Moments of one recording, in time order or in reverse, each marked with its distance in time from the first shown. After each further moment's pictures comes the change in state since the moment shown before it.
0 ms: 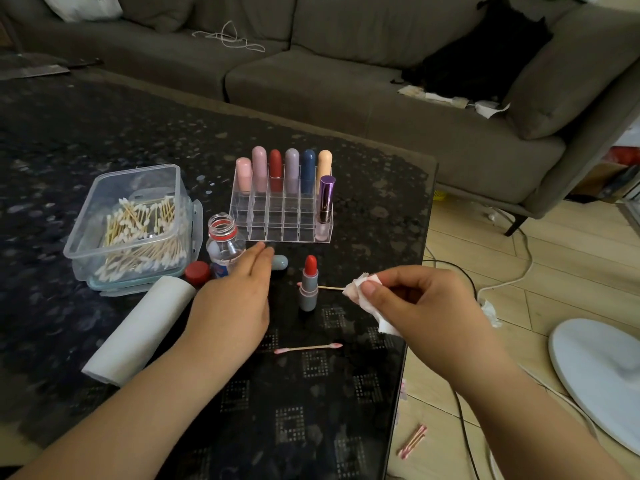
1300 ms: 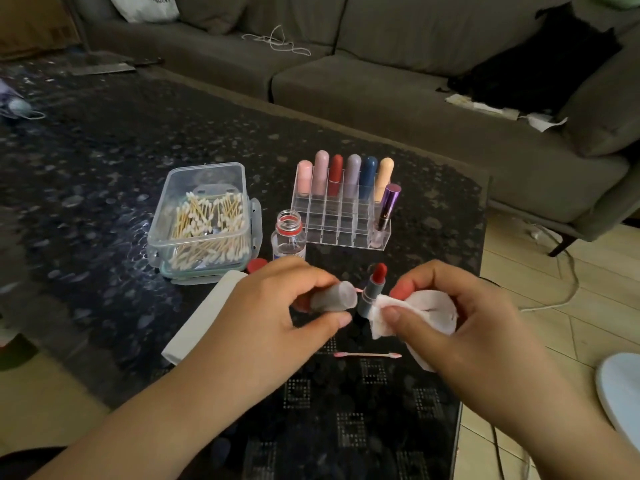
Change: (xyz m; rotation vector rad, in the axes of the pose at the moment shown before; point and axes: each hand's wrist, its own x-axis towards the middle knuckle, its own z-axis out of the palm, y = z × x) left_hand -0.038 -0.018 -0.061 -0.697 0.053 0.096; right_hand -0.019 -0.041 0.026 -0.113 -0.087 -0.316
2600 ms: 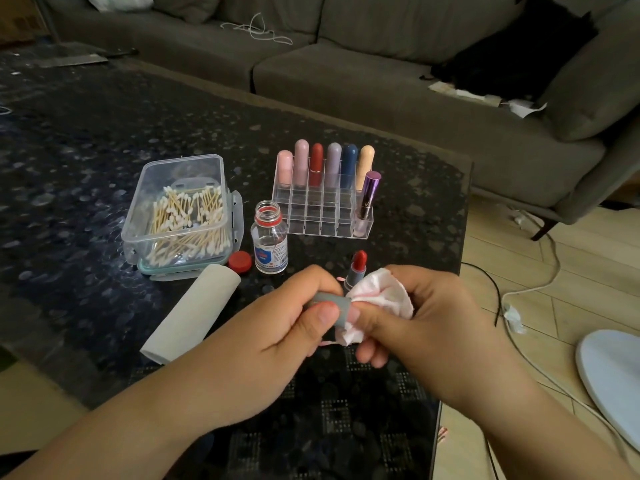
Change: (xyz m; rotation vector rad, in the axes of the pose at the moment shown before) left_hand -0.008 0.005 0.004 -0.290 -0.311 0.096; right_hand 0.000 -0.011 0.006 0.429 -0.189 0.213
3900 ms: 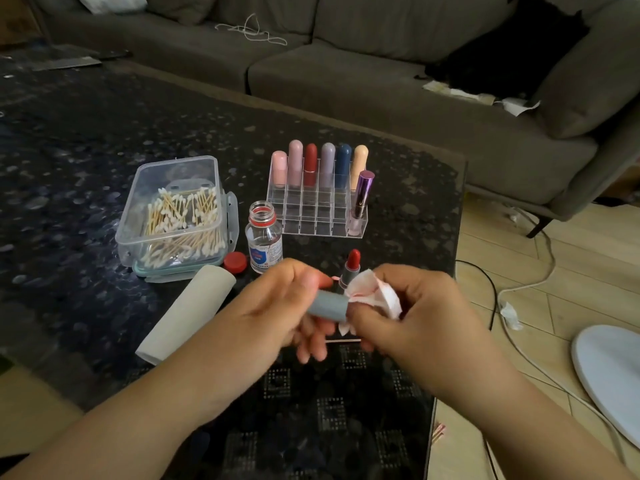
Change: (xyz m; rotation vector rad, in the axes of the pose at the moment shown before) left_hand 0.004 -0.002 0.008 -0.496 0.095 -0.282; right_hand 0.001 0.007 -0.002 -0.283 0.097 -0.076
